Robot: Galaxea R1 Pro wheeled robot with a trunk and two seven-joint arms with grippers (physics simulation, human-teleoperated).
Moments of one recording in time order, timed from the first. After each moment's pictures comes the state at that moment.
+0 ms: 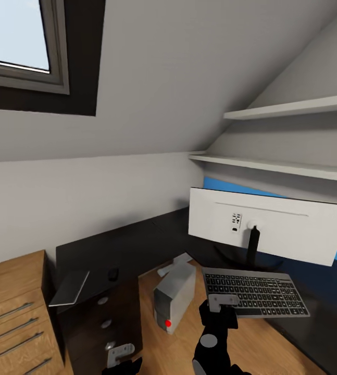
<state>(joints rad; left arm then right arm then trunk) -0.46 -0.05 -0.80 -0.09 1.08 -0.18 -0.19 -0.22 0.03 0.61 -1.30 -0.26 0.43 -0.98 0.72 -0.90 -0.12</state>
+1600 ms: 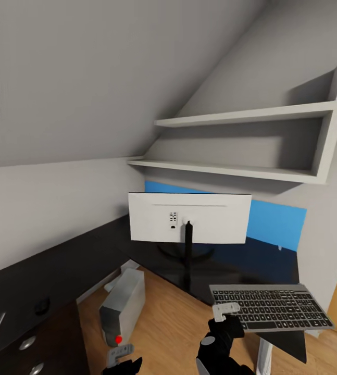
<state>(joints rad) -0.46 -0.05 -0.80 -0.09 1.08 -0.18 -0.19 -0.33 0.04 0.60 -0.91 -0.26 0.43 -0.97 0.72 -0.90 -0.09</state>
